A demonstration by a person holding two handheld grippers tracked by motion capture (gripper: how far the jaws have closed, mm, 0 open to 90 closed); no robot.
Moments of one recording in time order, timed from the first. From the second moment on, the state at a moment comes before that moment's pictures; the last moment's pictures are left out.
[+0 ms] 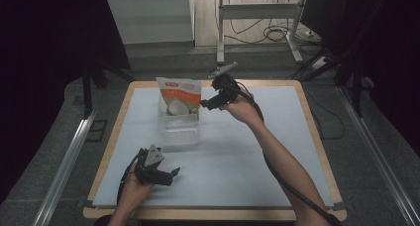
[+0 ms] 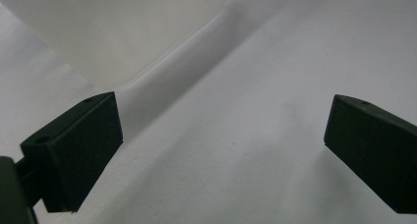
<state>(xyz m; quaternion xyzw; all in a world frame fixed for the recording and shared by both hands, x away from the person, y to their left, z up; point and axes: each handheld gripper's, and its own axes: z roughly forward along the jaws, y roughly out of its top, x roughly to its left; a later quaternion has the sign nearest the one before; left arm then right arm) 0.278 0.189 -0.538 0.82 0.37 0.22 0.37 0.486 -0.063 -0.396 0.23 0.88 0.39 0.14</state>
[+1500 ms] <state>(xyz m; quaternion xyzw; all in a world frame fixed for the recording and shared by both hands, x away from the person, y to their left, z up) 0.278 0.188 -0.538 0.82 0.37 0.22 0.37 0.424 -0.134 -0.442 0.23 0.87 0.41 0.16</state>
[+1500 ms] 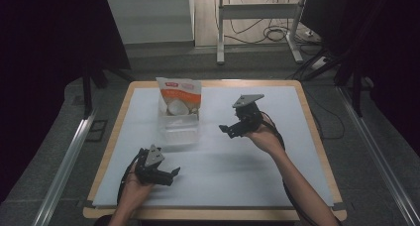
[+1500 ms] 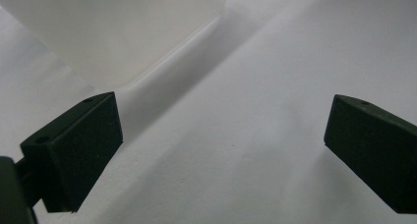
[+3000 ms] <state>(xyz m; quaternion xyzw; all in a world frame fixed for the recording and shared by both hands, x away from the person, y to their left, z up) 0.277 0.187 -0.537 0.82 0.36 0.22 0.38 0.332 -0.214 -0.470 0.25 0.85 0.41 0.20</state>
